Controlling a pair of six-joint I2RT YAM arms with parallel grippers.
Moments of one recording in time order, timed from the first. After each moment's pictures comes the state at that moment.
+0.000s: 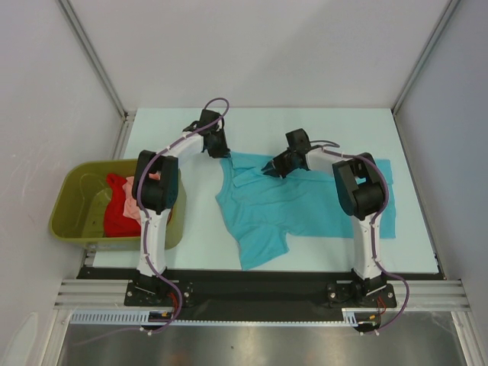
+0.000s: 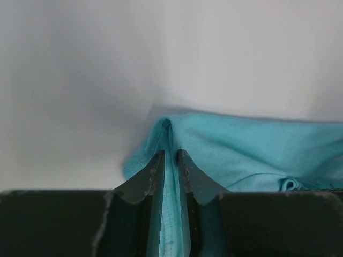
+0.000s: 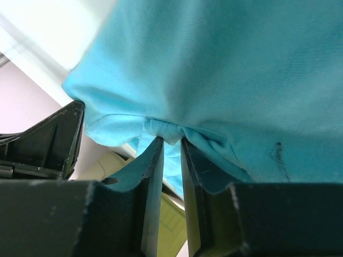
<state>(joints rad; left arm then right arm) -0.29 2.25 1.75 -0.42 0.12 -0.47 0.38 2.17 1.46 -0.22 -0.32 1.37</state>
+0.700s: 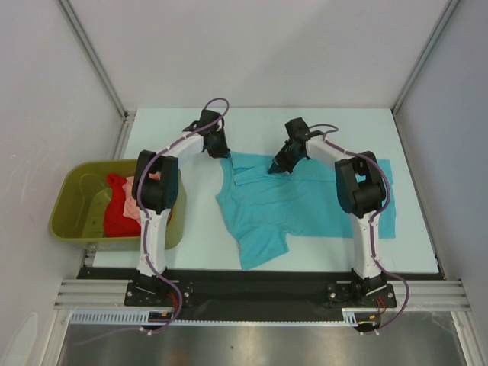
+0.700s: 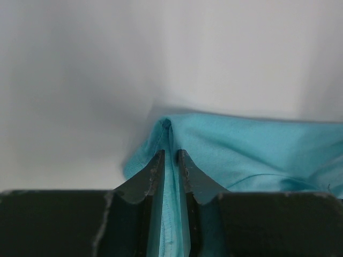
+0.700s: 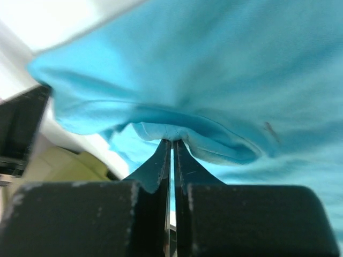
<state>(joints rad) -0.29 2.25 1.75 -0.42 0.12 -0.47 0.37 2.21 1.67 -0.53 -0.29 1.07</state>
